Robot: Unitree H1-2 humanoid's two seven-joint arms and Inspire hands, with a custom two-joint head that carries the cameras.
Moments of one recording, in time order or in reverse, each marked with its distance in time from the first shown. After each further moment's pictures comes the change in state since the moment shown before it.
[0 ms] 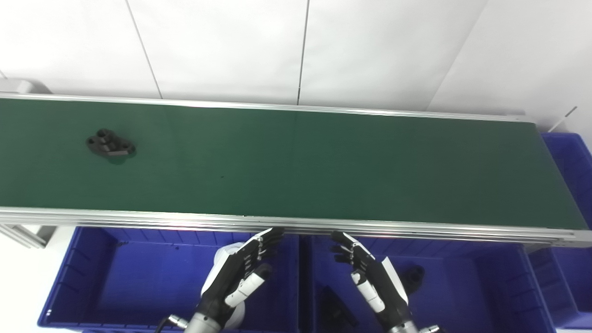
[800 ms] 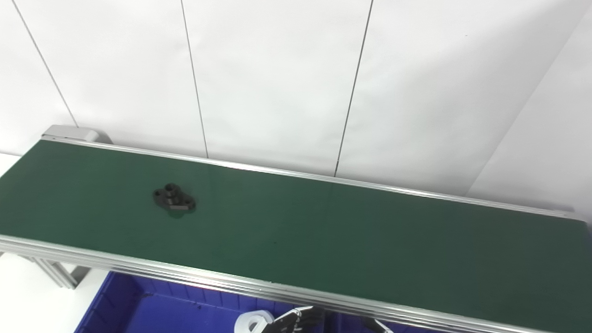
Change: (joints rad) left arm -0.061 -0.035 0.000 0.183 0.061 -0.106 0.036; right arm -0.058 -0.034 -0.005 0.138 0.044 -0.004 0.016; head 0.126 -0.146
